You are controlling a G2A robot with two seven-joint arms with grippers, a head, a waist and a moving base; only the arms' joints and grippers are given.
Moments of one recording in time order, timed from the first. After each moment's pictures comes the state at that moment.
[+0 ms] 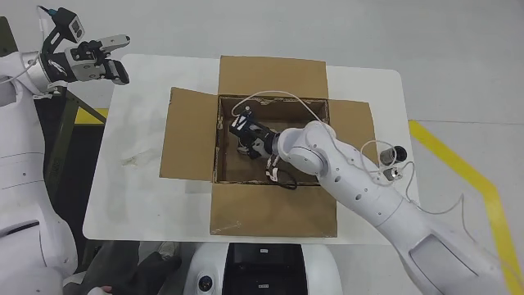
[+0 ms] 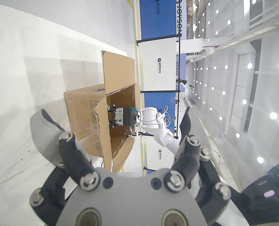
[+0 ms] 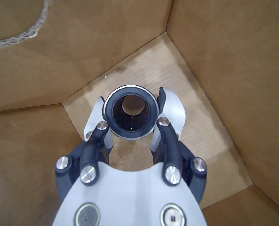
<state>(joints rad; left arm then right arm) 0.80 -0.93 -1.78 -1.23 -0.12 0.09 -1.51 -0.76 -1.38 0.59 -1.32 -0.90 -0.25 0.75</state>
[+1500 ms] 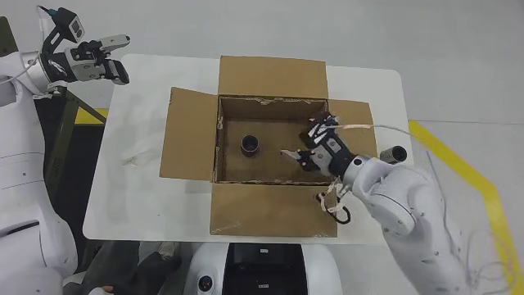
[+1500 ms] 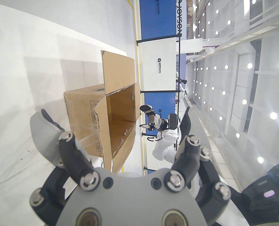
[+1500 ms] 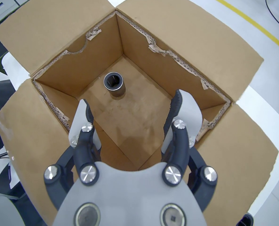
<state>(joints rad) 0.80 -0.93 -1.78 -1.23 -0.12 0.09 -1.51 -1.41 -1.20 1.24 -2.14 -1.07 -0.28 0.83</state>
